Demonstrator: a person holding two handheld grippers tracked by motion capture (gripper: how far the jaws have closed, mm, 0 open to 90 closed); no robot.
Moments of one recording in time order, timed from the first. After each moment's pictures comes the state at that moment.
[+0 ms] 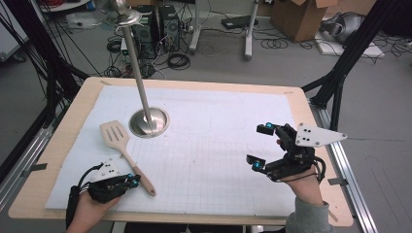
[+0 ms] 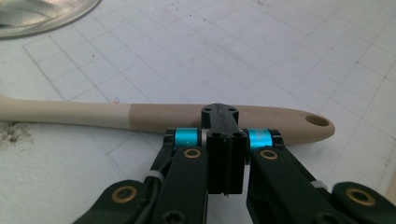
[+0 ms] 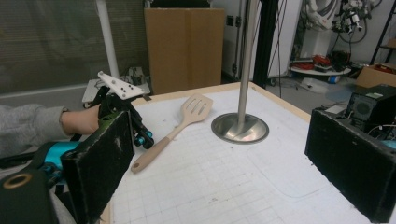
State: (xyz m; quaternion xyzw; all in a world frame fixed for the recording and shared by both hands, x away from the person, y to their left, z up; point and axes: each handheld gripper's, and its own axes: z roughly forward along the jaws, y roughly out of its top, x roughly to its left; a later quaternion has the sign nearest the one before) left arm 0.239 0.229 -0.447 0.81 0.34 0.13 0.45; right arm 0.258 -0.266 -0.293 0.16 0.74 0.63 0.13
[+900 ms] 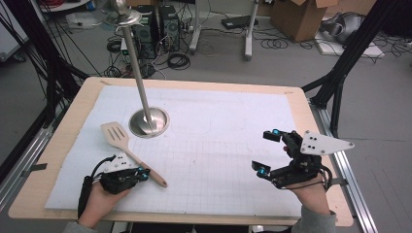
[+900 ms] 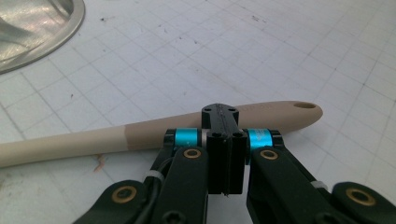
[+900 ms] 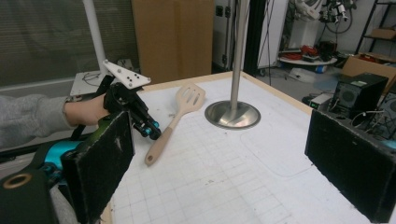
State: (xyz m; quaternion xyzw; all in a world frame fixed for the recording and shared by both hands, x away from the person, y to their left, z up) left arm 0.263 0.204 -0.444 0.83 0.32 0.13 0.44; right arm 0.242 -0.277 -0.297 0.18 0.75 0.62 0.14
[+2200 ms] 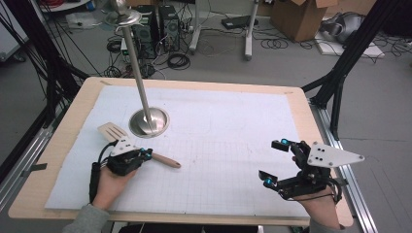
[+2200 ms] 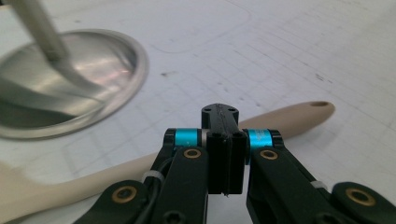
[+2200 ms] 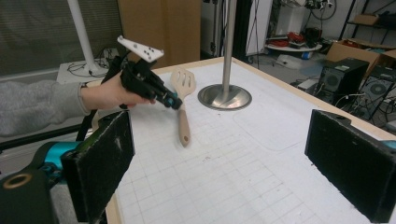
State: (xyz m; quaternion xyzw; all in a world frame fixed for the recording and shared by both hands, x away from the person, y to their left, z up) left arm 0.301 0.207 -0.432 0.78 0.36 0.20 0.47; right arm 0.220 -0.290 -0.303 0.21 0.76 0.59 0.16
